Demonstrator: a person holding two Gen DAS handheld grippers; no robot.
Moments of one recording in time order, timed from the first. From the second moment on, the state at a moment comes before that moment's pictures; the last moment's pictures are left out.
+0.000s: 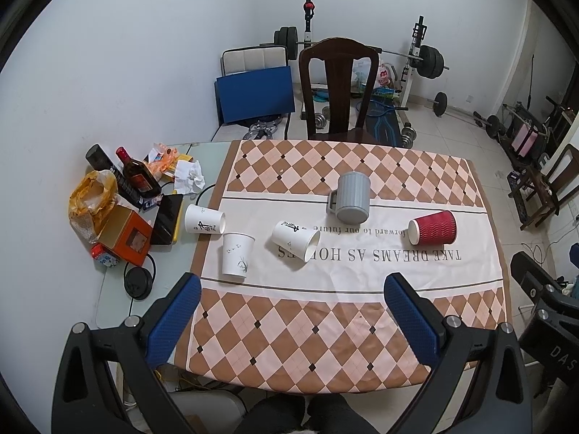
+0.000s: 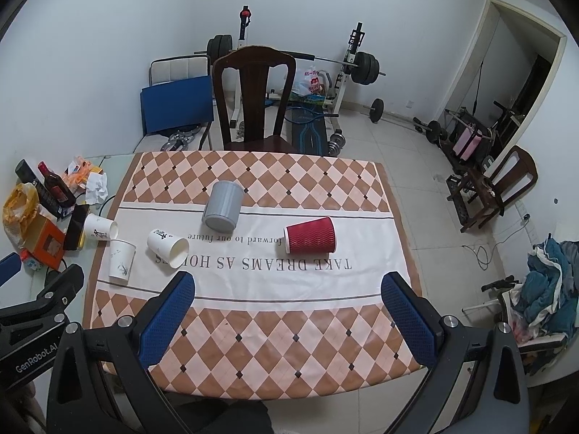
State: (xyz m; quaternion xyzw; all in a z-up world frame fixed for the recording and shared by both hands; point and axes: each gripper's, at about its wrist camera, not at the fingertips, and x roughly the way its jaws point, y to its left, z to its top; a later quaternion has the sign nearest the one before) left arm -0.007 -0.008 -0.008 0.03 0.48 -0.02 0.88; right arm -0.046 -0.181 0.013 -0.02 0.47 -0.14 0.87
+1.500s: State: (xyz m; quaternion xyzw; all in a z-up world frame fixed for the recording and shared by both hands) left arm -0.008 -0.011 -0.018 0.03 0.48 -0.02 0.88; right arm -0.036 -0.170 0.014 -0.01 0.48 -0.14 0.87
